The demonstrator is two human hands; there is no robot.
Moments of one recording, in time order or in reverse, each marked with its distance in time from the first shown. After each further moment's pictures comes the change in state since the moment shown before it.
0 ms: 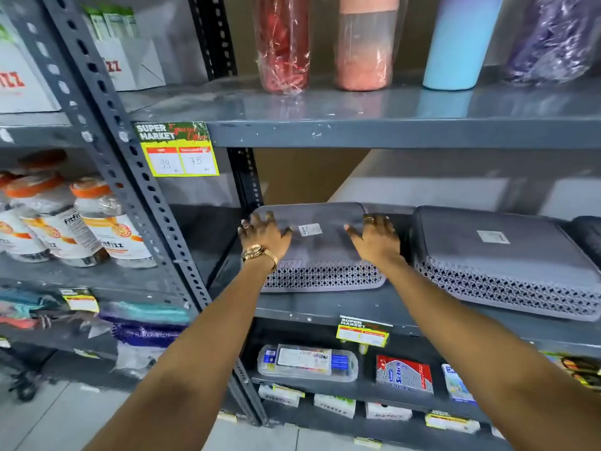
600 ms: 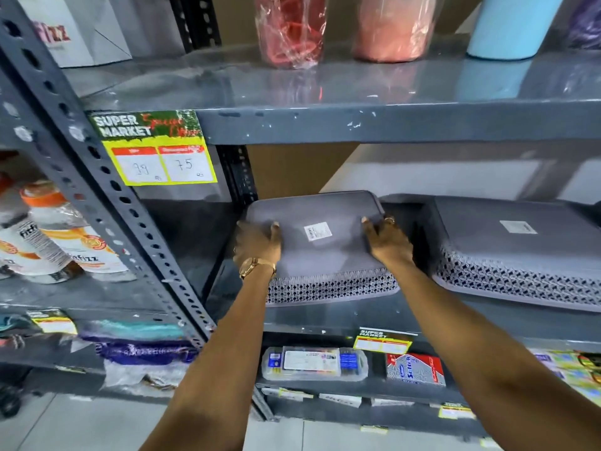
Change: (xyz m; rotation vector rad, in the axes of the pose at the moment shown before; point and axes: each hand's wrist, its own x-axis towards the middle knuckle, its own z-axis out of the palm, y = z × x) left_hand 0.041 -0.030 0.043 -0.365 -0.072 -0.315; right_hand 0.045 0.011 0.057 0.233 -0.012 0.281
